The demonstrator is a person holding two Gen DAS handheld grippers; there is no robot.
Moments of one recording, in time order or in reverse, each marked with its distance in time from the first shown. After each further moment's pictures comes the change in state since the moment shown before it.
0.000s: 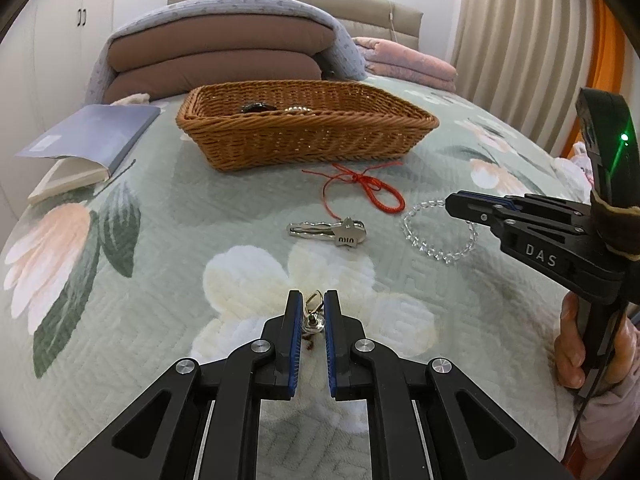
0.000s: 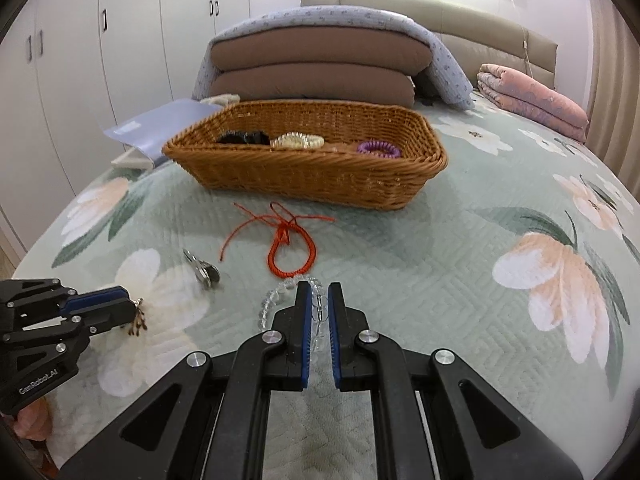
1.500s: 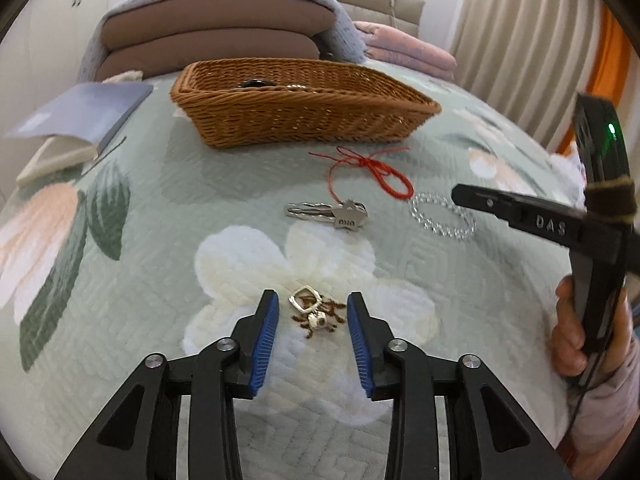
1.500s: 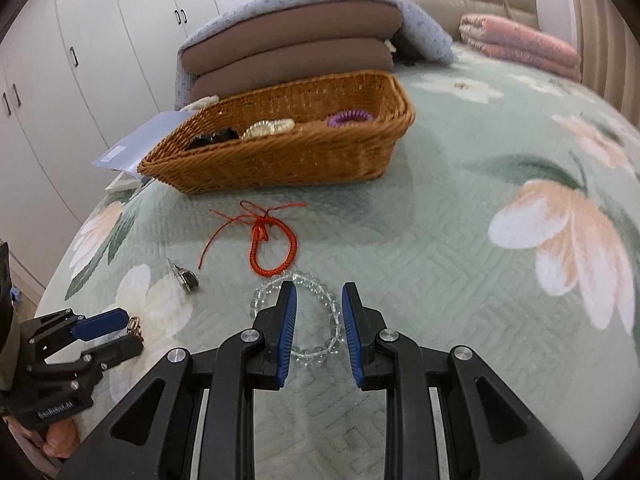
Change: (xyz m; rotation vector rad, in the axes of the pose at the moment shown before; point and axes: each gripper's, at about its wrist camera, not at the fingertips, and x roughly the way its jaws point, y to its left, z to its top) left arm 0.012 0.000 0.000 -0.009 0.074 -0.031; right arm 0.019 -0.039 -0.003 0.182 0.098 0.087
